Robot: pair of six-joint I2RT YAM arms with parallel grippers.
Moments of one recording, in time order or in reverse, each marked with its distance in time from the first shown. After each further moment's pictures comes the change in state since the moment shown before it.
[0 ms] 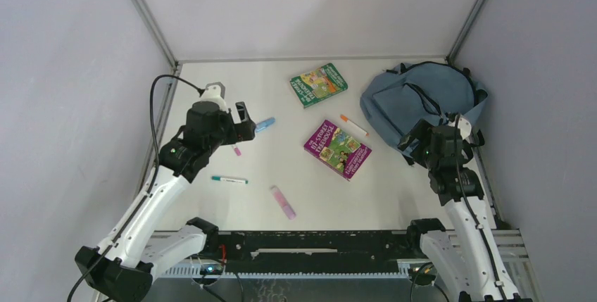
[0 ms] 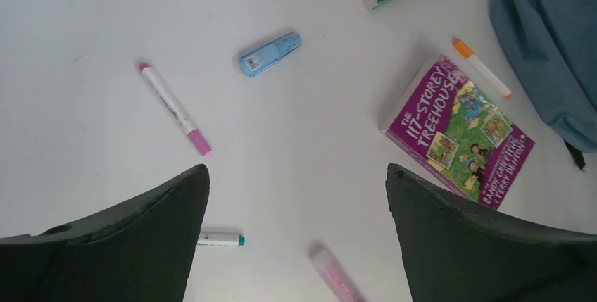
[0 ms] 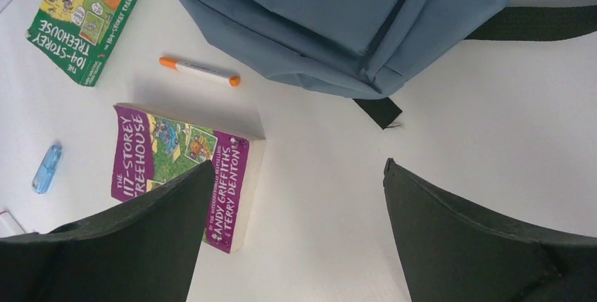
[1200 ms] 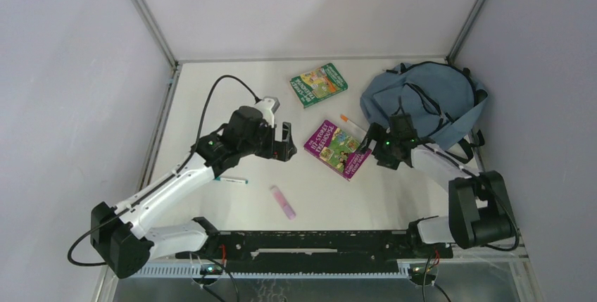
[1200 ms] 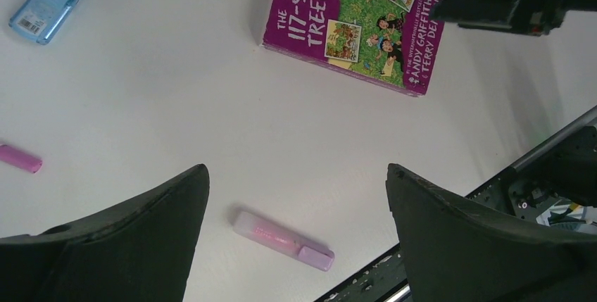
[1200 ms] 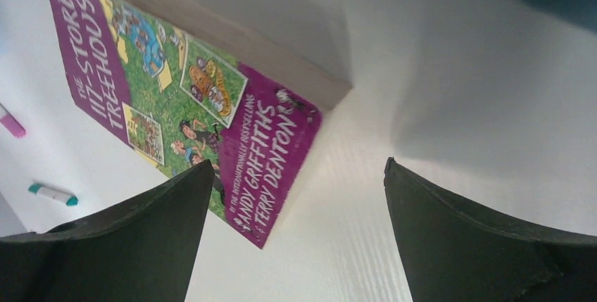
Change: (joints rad) left arm -0.276 0.193 -0.007 0.074 0.215 0.016; right arm 0.130 0.648 -0.043 0.343 -0.356 0.060
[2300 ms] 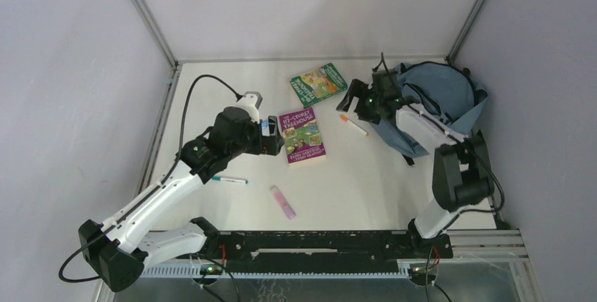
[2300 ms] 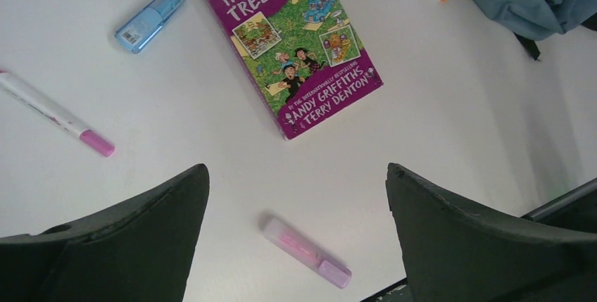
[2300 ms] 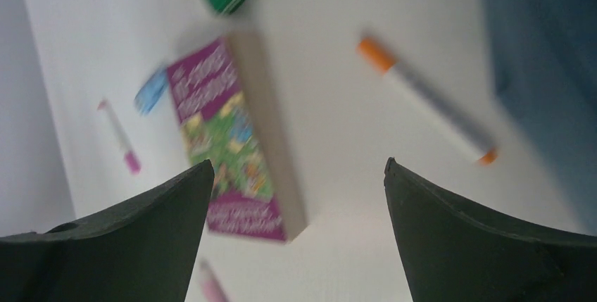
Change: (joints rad) left arm 0.039 -0.109 0.000 -0.036 -0.146 -0.011; right arm 0.131 0.259 0.460 0.025 -0.042 -0.032
